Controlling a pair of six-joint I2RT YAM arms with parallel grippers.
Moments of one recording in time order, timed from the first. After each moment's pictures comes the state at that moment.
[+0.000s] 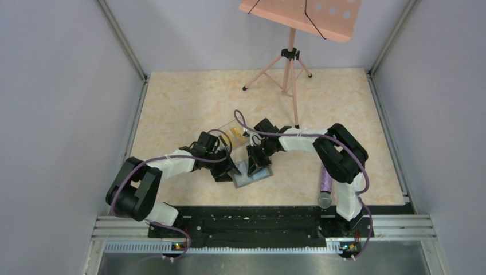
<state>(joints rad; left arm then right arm) -0.47 1.46 0.62 -0.23 0.46 -0.96 0.75 1.96 1.17 -0.35 -0.63 0.40</state>
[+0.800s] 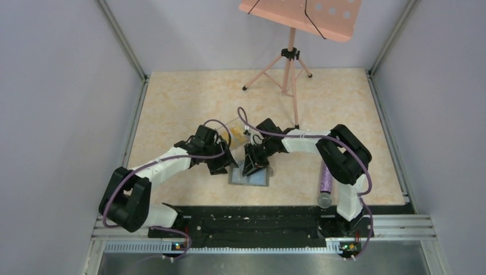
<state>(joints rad) -0.47 1.35 0.72 -0.40 0.32 -0.85 0.73 1.94 1.10 -0.23 -0.74 0.51</state>
